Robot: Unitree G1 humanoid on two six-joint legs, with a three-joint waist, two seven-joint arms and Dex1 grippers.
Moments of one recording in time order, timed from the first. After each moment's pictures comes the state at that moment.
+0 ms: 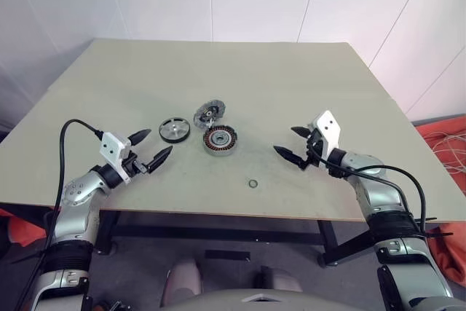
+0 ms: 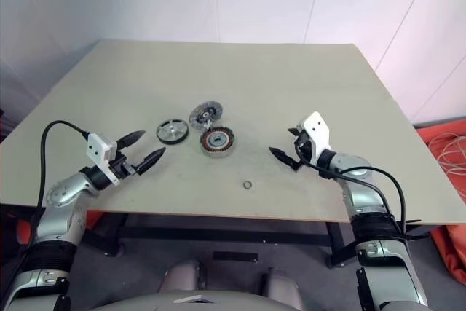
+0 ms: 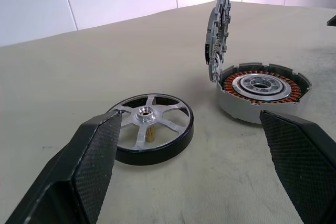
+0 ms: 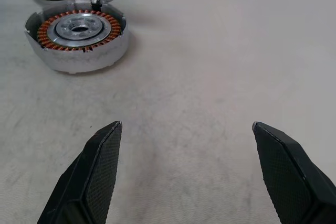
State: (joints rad) left arm -0.16 0.46 0.19 0.28 -0.36 -0.14 -0.88; right arm -0.36 -0.48 0.02 0.32 0.16 0.08 0.88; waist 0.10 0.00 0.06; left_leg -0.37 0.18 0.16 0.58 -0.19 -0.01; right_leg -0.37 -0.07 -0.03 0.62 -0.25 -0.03
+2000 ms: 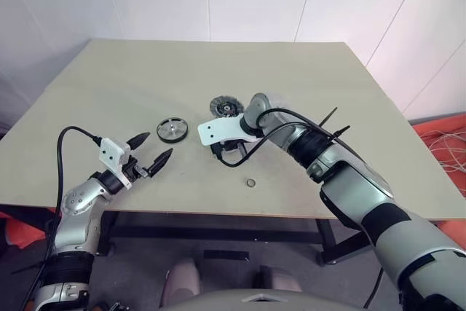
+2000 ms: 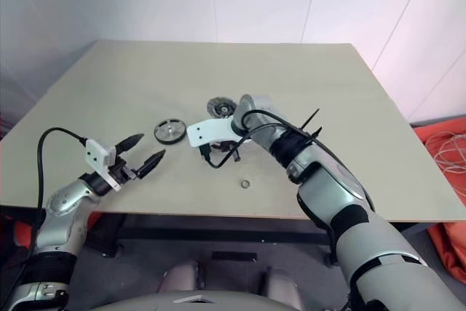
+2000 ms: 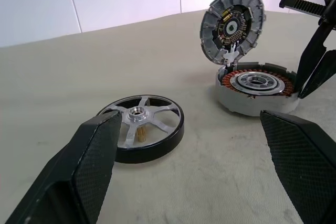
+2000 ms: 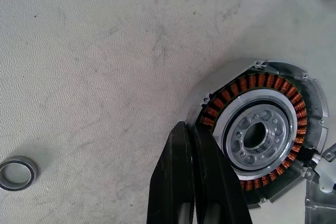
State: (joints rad) left arm -0.09 0.44 0.19 0.19 -0.37 -0.13 -0.82; right arm -1.11 -0.23 0.72 0.68 -0.42 0.18 1.26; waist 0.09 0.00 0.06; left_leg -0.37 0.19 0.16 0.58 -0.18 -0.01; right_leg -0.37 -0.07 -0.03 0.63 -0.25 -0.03
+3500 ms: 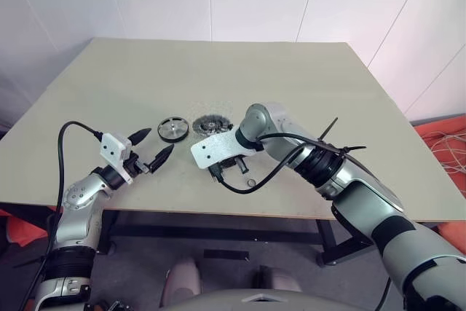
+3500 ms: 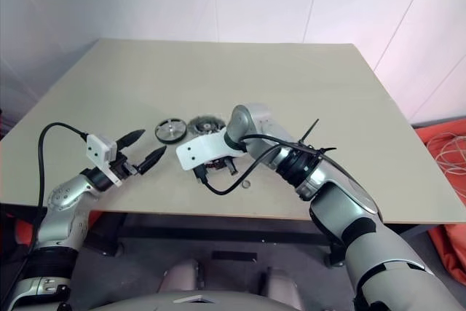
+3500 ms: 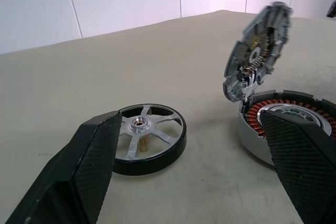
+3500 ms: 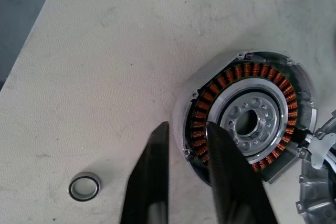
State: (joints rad) left arm -0.12 0.44 0.19 0.19 -0.37 -0.12 -0.82; right arm -0.98 -0.31 0.75 0.24 -0.43 0.31 1.40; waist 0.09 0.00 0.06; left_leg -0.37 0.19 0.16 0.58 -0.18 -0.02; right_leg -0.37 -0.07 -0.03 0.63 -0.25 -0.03
